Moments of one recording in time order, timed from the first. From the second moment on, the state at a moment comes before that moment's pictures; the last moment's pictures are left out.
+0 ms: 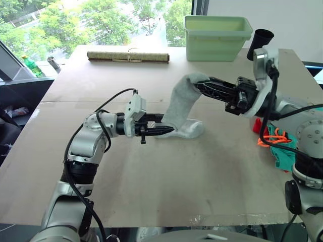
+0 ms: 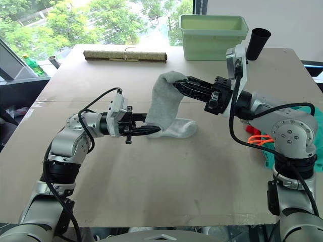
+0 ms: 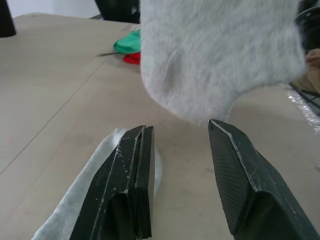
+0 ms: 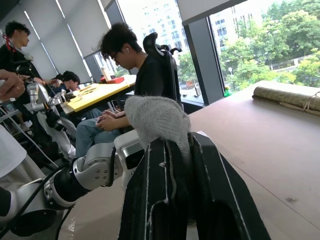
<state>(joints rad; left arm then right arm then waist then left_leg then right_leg) -0.50 0.59 -0.05 -0.02 -0.51 0.36 -1.34 -0.66 -0.51 -0.13 -0.37 1.17 0.96 0.54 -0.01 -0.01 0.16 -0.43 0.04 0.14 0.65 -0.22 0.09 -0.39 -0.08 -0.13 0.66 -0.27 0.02</state>
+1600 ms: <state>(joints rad) -0.50 0.54 -0.09 -0.05 -0.47 0.40 -1.18 -0.62 -0.52 -0.13 -0.33 1.12 0.93 0.56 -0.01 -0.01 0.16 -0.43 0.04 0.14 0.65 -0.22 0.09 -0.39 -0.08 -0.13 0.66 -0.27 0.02</state>
